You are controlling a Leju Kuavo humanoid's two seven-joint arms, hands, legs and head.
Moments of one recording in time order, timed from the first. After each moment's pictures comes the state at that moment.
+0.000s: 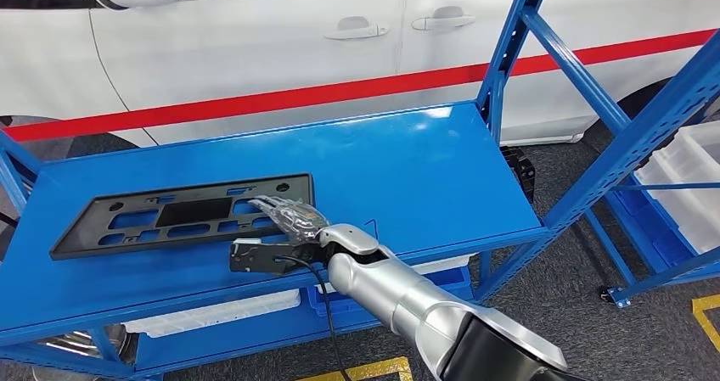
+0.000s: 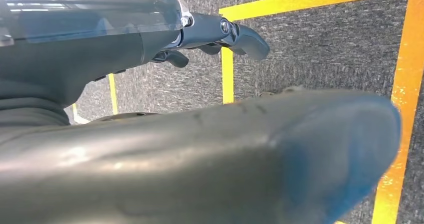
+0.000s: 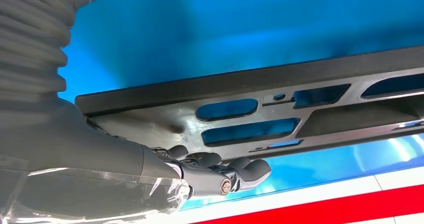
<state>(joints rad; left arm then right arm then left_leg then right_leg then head) -0.17 -0.12 -1.00 -0.17 1.17 0.27 -0.06 -0.87 0.36 0.93 -0.49 0.51 -0.14 -0.12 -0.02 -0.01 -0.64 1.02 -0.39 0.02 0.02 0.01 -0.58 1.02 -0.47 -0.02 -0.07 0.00</state>
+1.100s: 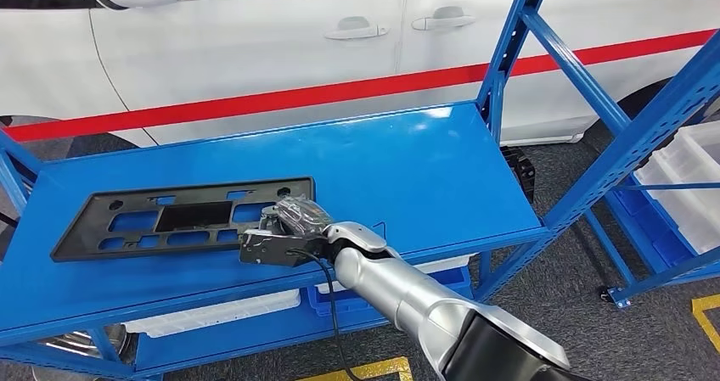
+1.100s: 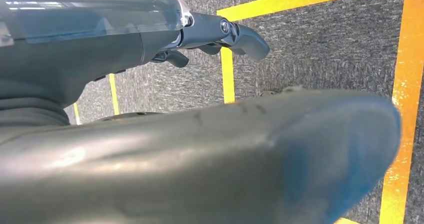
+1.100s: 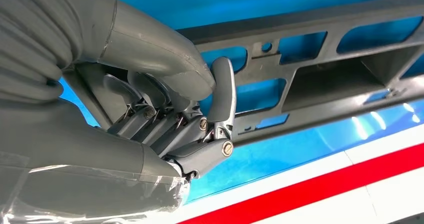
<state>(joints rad) -0.18 -0.12 -1.02 -0.17 1.15 0.26 -0.05 -0.88 0.34 0.91 -0.46 0.40 -0.16 -0.26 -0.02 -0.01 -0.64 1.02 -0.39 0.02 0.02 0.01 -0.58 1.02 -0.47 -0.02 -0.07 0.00</state>
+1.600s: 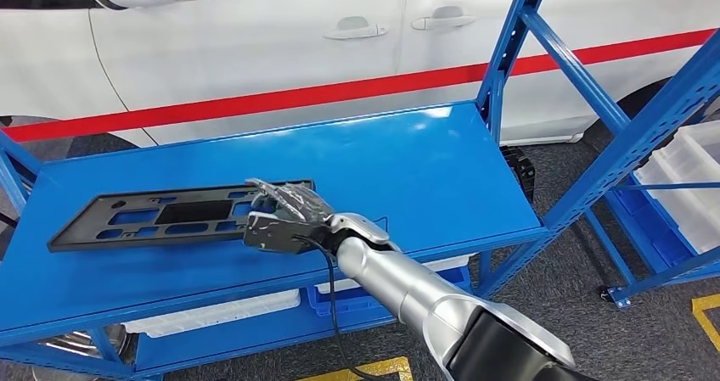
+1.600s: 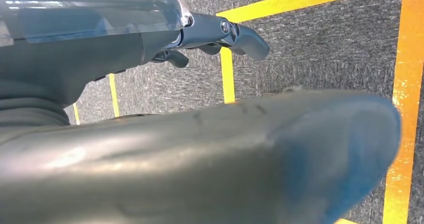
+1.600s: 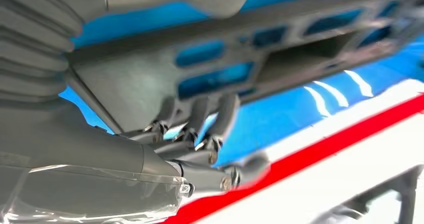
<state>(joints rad) -0.18 -0.12 -1.03 -0.17 1.15 0.26 -0.05 -0.90 0.33 0.86 -0.54 0.33 -0.14 -0.30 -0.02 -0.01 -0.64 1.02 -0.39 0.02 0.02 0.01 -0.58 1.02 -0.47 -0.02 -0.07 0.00</state>
